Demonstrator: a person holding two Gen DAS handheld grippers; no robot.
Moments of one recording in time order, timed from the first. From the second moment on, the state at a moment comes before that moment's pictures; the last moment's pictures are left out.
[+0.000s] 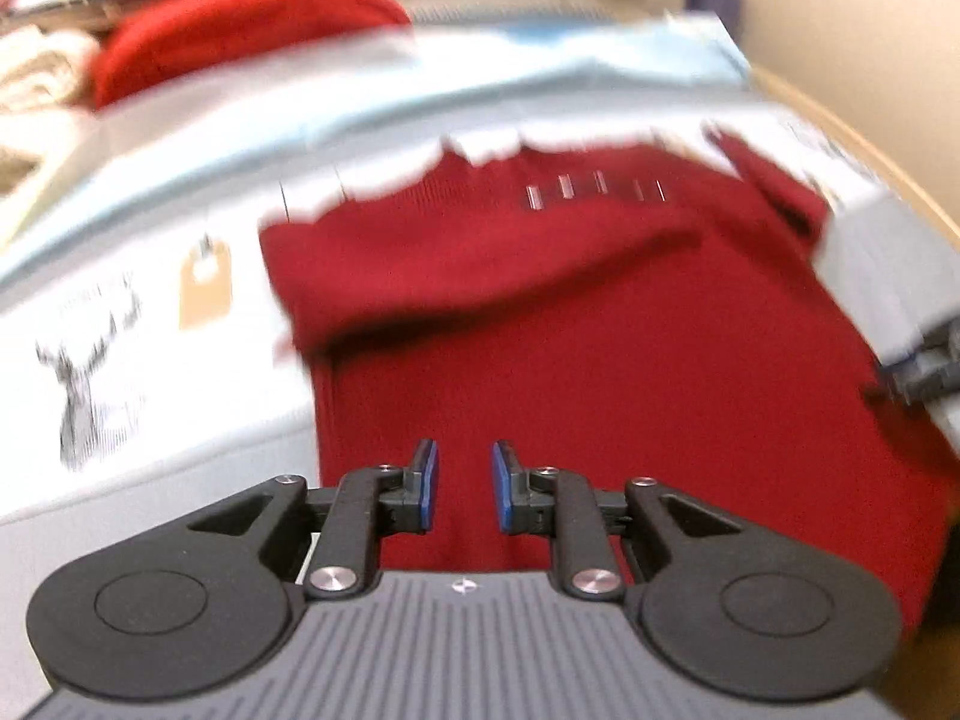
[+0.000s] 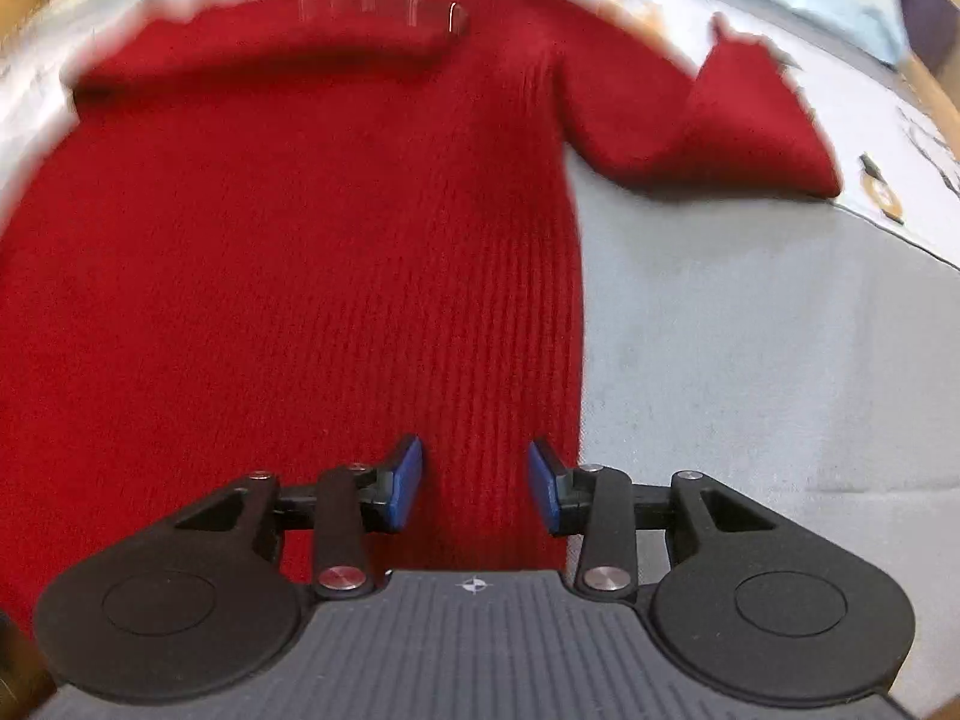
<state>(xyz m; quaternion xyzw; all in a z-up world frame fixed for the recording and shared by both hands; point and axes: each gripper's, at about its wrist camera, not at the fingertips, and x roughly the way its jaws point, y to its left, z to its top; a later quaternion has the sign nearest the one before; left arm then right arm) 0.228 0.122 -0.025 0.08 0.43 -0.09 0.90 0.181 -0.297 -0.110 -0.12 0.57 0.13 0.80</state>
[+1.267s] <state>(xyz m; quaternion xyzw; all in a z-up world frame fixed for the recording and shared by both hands) 0.370 0.398 -0.068 -0.14 0.38 0.40 0.82 0.388 -0.359 -0.118 -0.07 0.44 -0.10 0.89</state>
